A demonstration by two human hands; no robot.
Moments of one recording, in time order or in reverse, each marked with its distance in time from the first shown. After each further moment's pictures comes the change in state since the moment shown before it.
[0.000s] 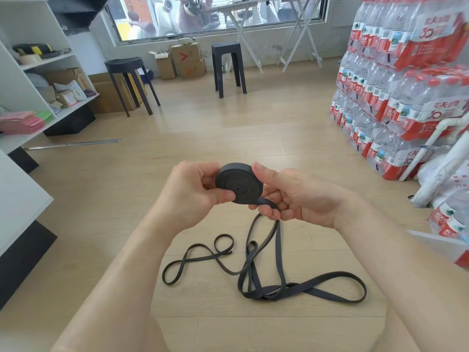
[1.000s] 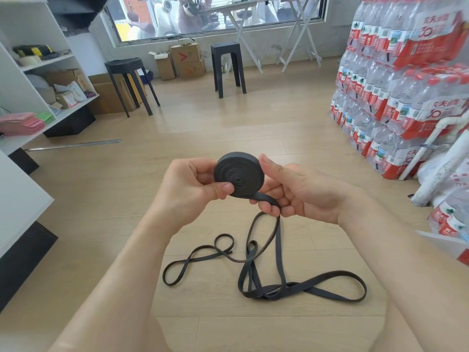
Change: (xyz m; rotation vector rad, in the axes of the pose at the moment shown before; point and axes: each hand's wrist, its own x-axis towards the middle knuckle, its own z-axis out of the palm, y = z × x) left_hand -0.002 0.001 0.000 -0.213 0.033 0.000; right_hand -0.006 -0.004 -0.006 0.004 -0.032 -0.029
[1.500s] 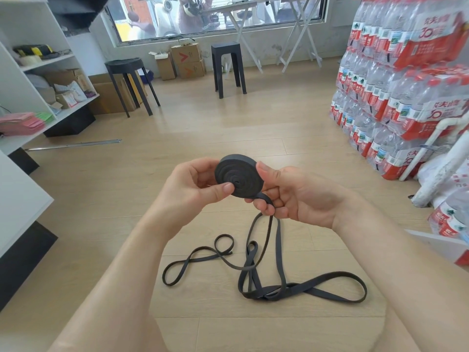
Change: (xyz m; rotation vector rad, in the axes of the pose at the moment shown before) left_hand 0.000 -0.008 -0.004 -0.118 -0.102 -0.036; right_hand 0.007 0.007 0.002 0.195 -0.051 -0.024
